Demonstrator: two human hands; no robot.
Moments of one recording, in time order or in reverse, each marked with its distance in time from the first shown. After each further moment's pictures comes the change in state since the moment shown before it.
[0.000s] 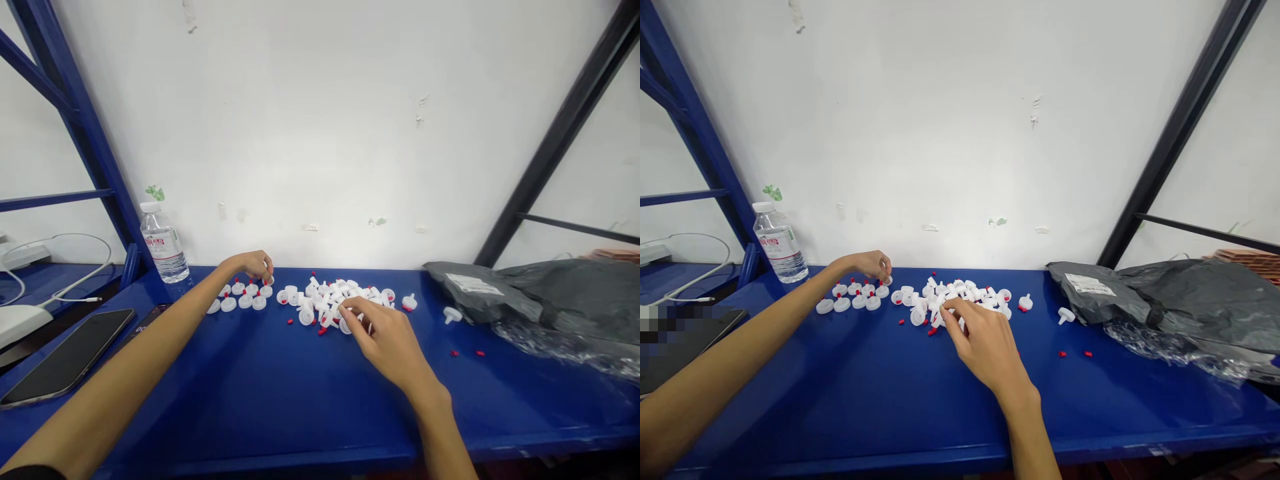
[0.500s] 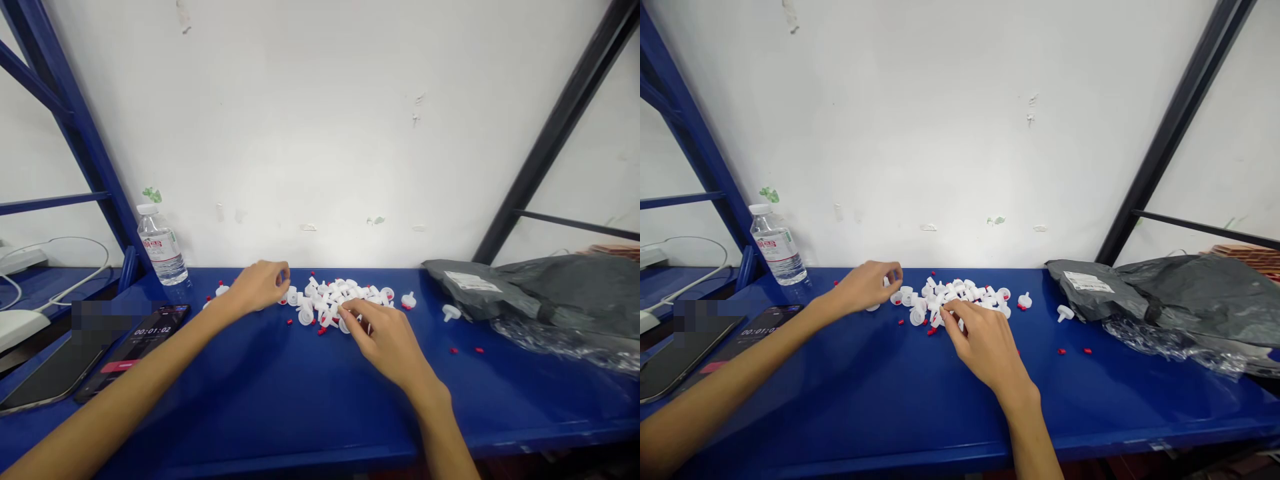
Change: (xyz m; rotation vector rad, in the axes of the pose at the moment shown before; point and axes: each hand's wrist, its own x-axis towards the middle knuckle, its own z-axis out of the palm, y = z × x) left_hand -0.076 0.053 0.055 0.339 0.488 0.285; right_hand -0.001 0.002 0.001 -0.029 0.006 -0.028
